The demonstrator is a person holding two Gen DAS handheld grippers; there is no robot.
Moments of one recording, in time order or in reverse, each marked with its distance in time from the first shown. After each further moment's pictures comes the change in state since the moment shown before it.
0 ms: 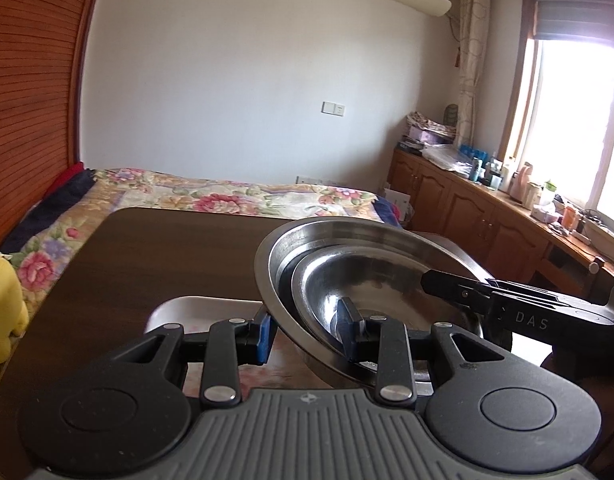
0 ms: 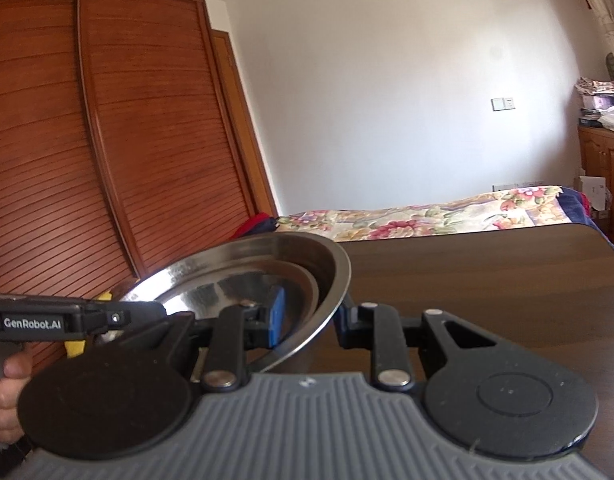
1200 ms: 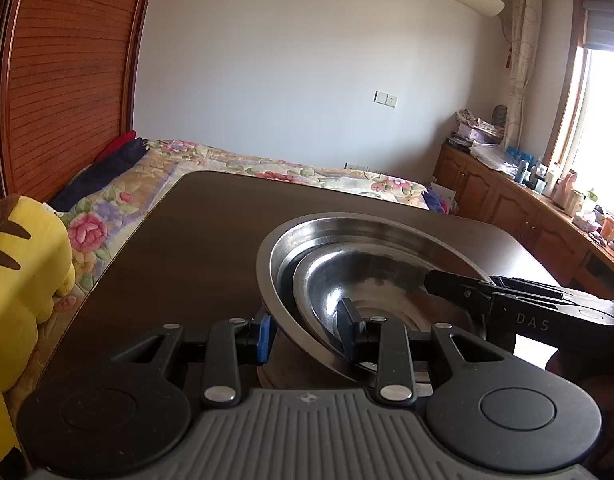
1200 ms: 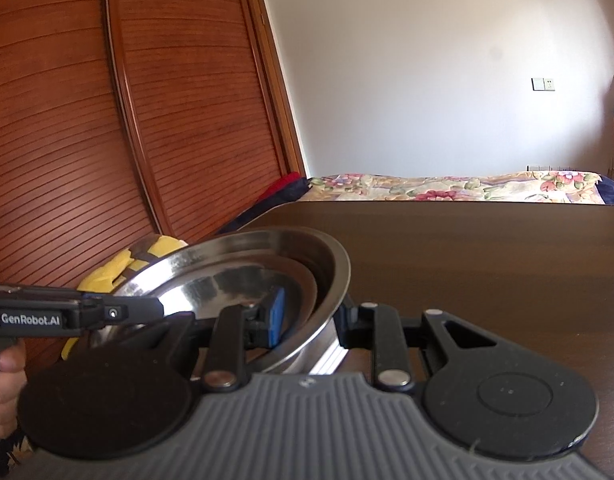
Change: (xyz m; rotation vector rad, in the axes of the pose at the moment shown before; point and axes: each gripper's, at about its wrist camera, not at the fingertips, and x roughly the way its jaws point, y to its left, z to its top) left arm -0.008 0.060 -0.022 -0.084 0.044 0.108; right arm 0.048 0.047 -0.016 -0.060 0.114 0.059
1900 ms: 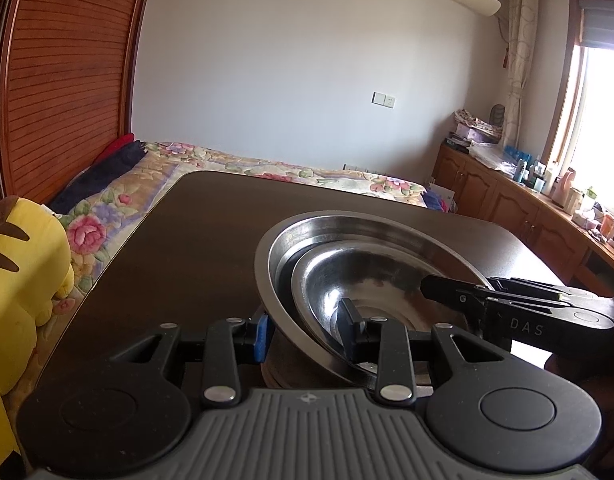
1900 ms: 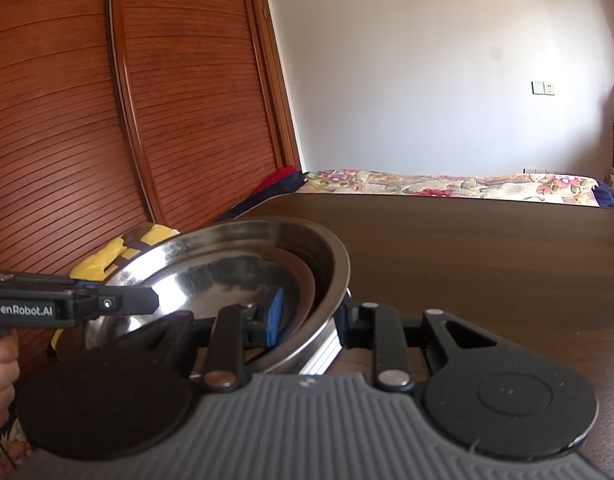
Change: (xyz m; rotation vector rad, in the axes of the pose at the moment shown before) left arm 0.000 -0.004 -0.006 0.013 -0.011 0.001; right arm 0.006 0.003 0.000 -0.031 0.017 -0.019
